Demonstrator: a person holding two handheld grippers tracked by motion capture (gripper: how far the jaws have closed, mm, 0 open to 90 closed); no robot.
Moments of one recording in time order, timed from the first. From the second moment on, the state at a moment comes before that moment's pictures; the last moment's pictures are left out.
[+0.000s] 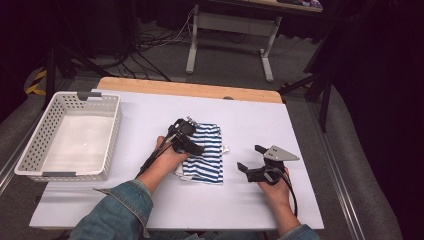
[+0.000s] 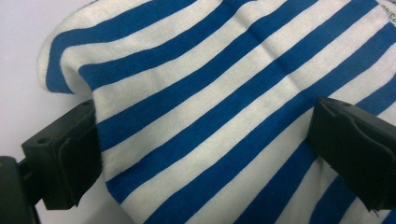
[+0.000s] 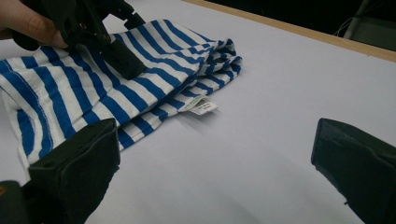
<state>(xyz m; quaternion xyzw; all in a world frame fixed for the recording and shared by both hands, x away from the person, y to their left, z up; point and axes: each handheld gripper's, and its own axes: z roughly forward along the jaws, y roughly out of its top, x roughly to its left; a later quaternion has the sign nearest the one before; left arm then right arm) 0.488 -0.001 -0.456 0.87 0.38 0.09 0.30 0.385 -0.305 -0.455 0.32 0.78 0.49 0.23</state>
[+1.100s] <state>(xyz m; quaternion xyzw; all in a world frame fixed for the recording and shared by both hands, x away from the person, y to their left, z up) 0.471 -0.013 -0.445 0.89 0.34 0.07 0.31 0.385 -0.308 -0.455 0.34 0.77 0.48 0.25</state>
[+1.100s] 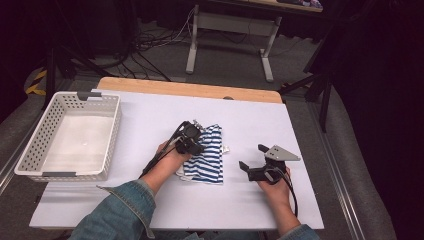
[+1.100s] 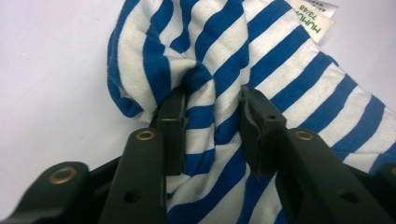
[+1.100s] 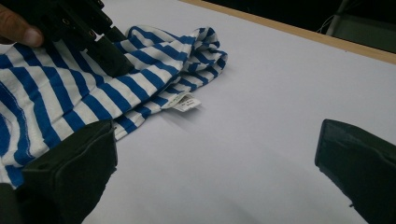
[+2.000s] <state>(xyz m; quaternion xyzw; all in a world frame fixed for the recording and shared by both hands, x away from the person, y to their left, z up) 0.460 0.000 -0.413 0.87 0.33 0.07 0.36 0.383 -0.312 -0.452 0.33 0.77 0.49 0.25</state>
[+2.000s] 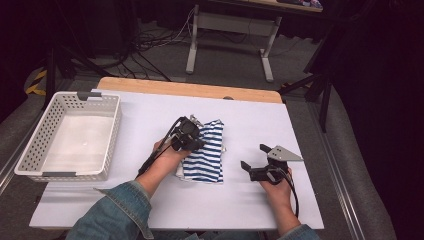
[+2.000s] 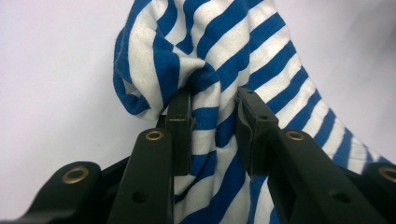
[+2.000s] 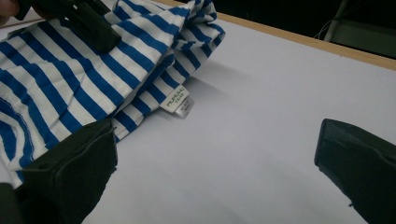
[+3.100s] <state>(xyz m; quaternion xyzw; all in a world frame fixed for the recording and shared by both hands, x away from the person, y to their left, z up) 0.438 0.052 -0.307 0.86 0.31 0.13 0.39 0.382 -0.307 -0.457 0.32 0.77 0.49 0.26</state>
